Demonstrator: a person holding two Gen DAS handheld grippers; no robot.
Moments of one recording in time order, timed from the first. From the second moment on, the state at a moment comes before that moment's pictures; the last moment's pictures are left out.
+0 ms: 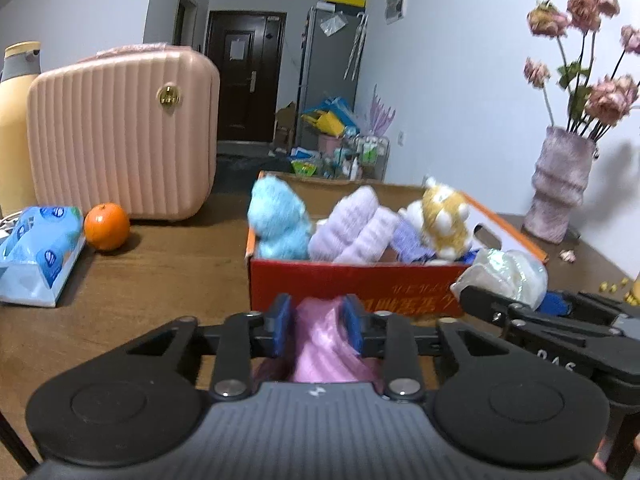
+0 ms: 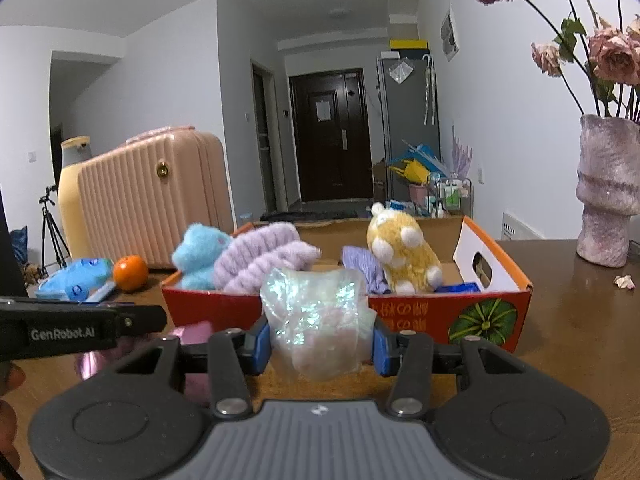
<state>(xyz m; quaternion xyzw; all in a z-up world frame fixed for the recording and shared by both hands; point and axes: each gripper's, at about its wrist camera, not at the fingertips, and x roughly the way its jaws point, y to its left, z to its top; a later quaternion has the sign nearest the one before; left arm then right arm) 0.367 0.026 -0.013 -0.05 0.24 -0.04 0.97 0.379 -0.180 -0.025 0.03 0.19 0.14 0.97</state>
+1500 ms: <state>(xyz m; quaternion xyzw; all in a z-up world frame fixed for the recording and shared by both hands) 0.392 -0.015 0.045 -0.09 0.18 -0.09 0.98 0.414 -0.229 -0.005 0.03 0.13 0.10 0.99</state>
